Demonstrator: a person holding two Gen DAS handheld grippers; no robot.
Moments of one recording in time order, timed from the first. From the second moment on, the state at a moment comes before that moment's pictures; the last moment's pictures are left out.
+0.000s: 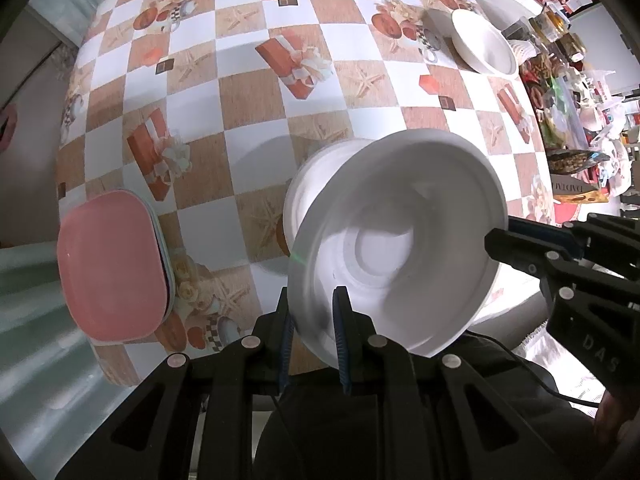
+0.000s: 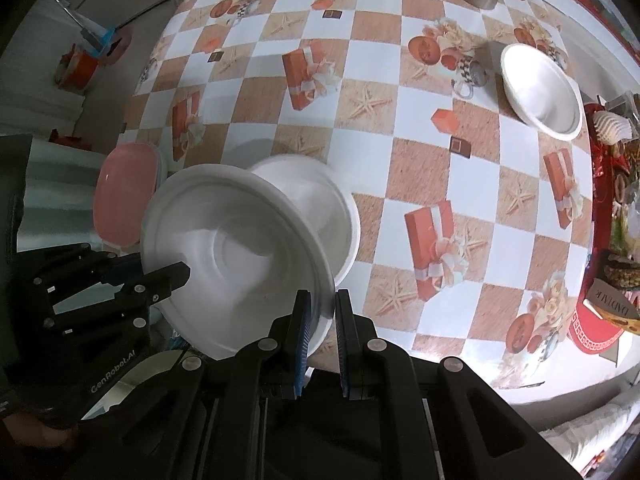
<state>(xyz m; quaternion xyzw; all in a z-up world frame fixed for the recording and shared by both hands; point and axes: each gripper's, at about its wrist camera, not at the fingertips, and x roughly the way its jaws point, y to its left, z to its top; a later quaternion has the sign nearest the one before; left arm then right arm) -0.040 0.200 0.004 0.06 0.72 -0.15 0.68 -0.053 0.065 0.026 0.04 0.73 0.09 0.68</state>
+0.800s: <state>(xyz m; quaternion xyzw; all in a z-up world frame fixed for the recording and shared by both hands) -0.021 0.205 -0.002 0.07 0.72 -0.12 0.68 -0.033 0.065 0.021 0.04 0.72 0.09 0.68</state>
